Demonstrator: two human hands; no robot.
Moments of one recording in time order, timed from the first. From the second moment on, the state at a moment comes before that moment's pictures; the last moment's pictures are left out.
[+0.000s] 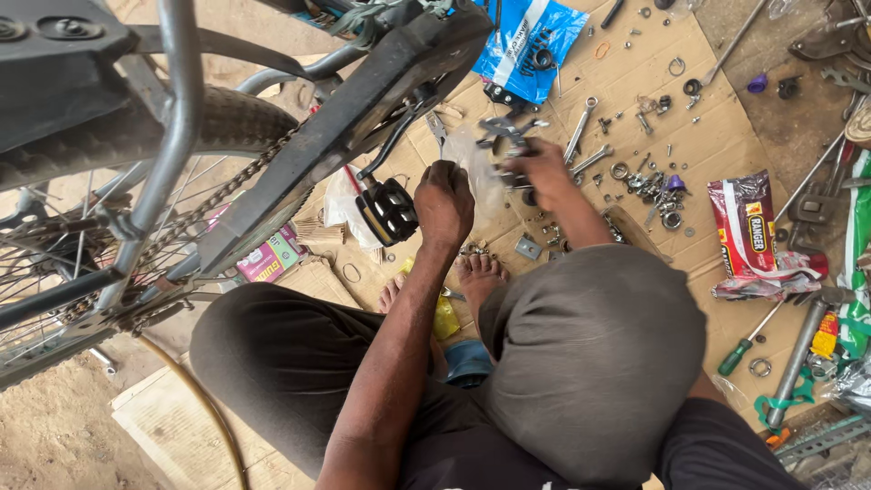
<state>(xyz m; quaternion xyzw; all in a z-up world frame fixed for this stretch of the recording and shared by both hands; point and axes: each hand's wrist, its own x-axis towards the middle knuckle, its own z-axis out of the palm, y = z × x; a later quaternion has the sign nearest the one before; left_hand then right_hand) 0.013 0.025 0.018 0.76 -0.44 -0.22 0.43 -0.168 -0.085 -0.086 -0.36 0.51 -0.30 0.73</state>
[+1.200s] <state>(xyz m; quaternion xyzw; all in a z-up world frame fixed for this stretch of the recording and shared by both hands) 0.028 0.012 0.039 0.73 -0.29 -0.35 0.51 -0.190 -0.002 0.047 -0.69 0.36 -0.36 0.52</state>
